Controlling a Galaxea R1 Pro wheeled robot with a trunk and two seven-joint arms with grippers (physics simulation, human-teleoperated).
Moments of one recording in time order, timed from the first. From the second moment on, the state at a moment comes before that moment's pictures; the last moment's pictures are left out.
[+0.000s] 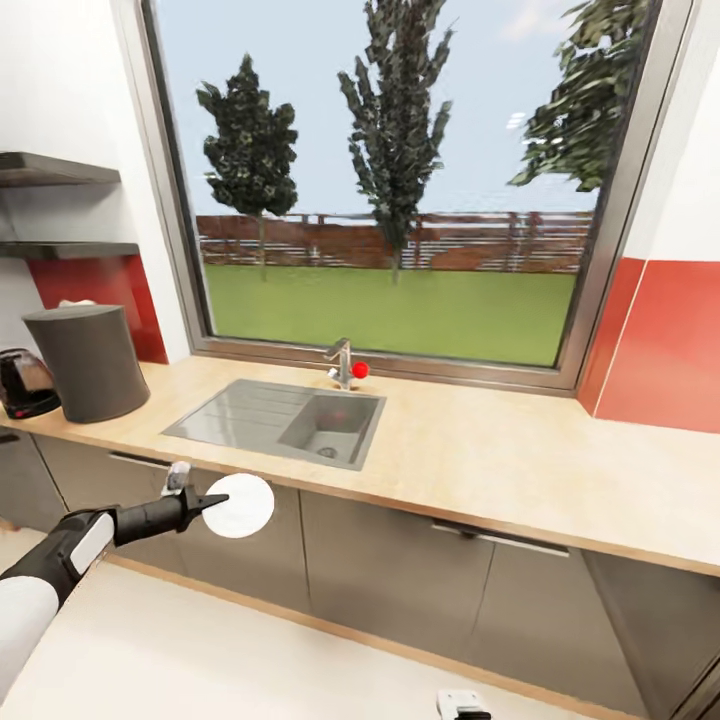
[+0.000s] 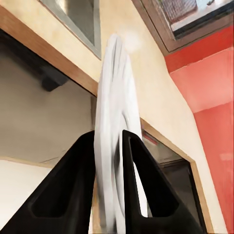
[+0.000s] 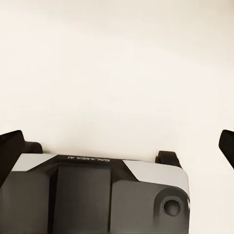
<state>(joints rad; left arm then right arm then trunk) -0.81 0.38 -0.01 -0.42 0.53 0.73 -0.99 -0.52 0.14 0.41 -0.02 -0.44 0.22 -0.04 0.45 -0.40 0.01</state>
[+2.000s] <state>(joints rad) -1.12 0.48 0.17 -0.40 0.52 0.98 -0.79 -0.38 0.08 0.42 -0.02 -0.42 0.22 -0.04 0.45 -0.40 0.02</state>
